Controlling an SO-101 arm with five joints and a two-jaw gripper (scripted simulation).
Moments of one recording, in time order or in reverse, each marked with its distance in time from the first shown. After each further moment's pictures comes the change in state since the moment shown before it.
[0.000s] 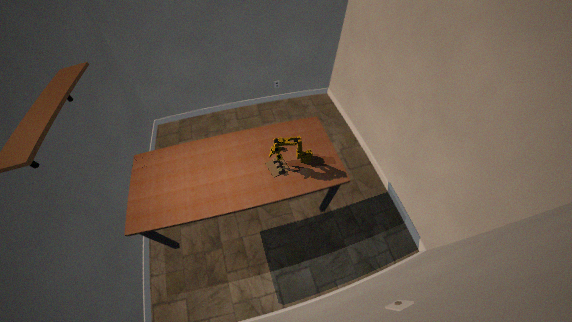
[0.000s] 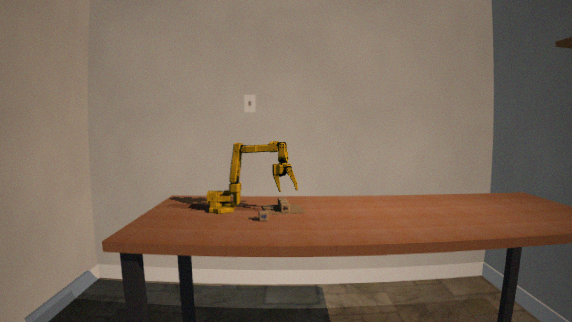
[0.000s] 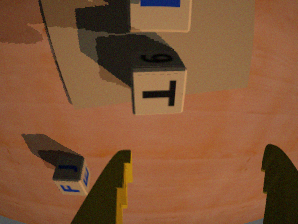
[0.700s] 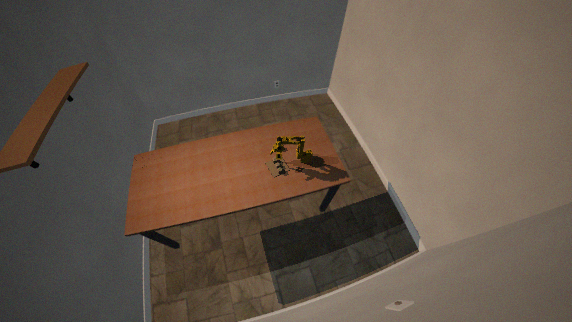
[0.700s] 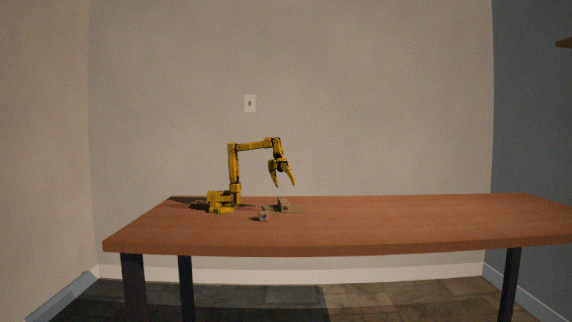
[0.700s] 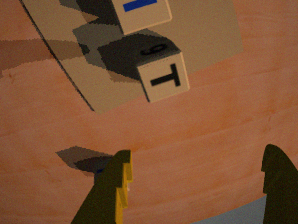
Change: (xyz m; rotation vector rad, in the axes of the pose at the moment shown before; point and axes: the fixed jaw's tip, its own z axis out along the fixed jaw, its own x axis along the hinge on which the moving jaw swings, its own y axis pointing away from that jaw) arm -0.006 0.009 -0.016 0.072 0.005 0.294
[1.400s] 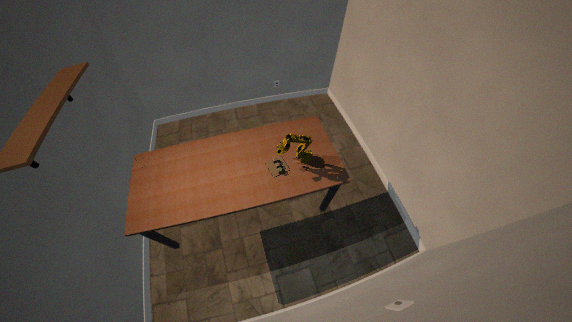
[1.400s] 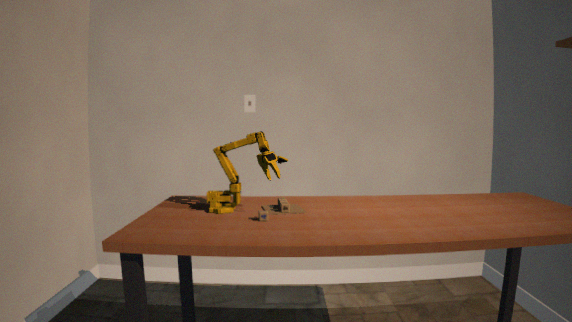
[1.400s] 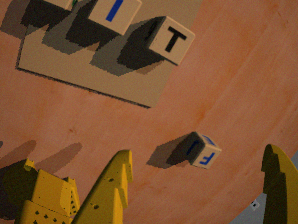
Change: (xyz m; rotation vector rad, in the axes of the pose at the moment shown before) arm -0.007 0.028 -0.026 0.153 -0.080 0.728
